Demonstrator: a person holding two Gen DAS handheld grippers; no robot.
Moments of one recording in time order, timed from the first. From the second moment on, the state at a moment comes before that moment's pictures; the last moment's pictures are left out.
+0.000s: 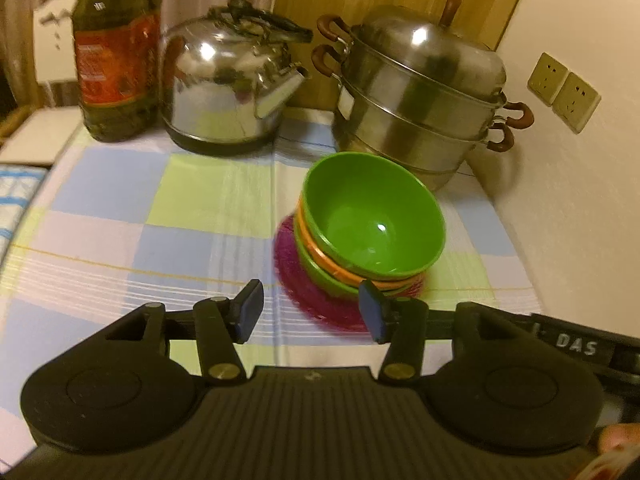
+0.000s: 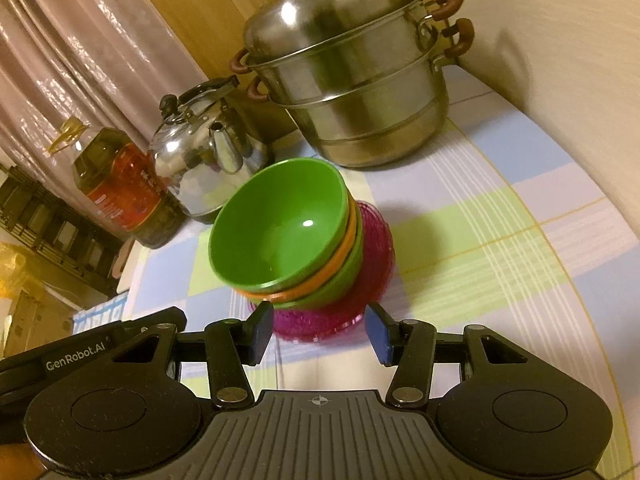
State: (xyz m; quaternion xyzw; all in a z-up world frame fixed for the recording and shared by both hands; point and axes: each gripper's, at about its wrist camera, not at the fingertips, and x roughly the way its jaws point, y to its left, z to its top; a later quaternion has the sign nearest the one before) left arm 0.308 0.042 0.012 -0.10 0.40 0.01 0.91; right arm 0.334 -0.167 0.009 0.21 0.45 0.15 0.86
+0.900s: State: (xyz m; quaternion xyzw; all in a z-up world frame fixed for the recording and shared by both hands) left arm 0.156 0.025 0.013 -0.10 0.40 0.01 0.91; right arm 0.196 -0.174 0.026 0.11 0.43 0.16 0.88
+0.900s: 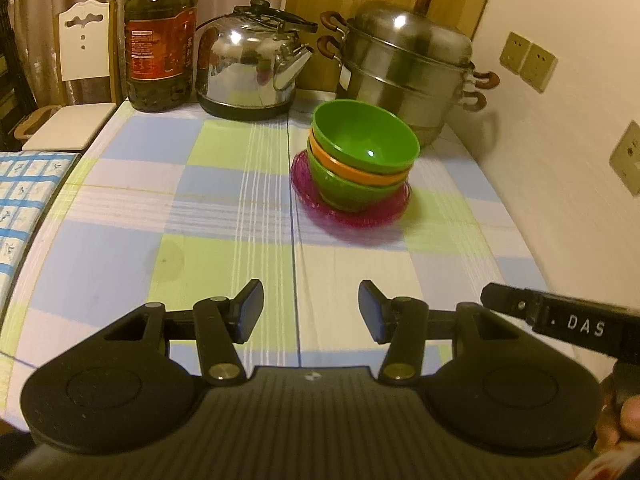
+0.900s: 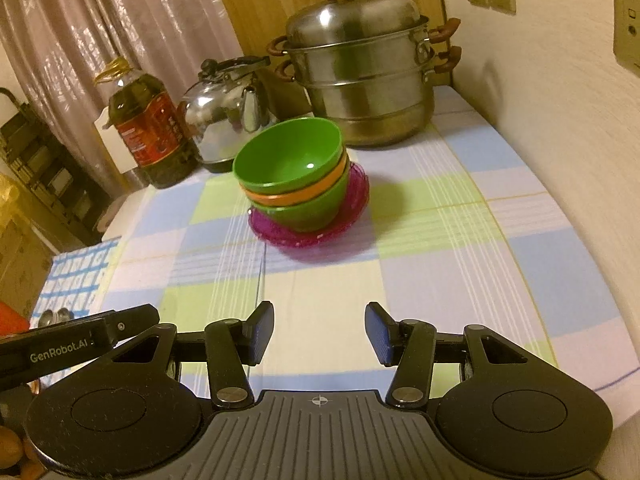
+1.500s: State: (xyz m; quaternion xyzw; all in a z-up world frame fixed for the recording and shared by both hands) left arm 0.098 0.011 0.024 -0.10 0.40 0.01 0.91; right arm 0.134 -0.177 0.053 0.09 0.41 0.17 0.89
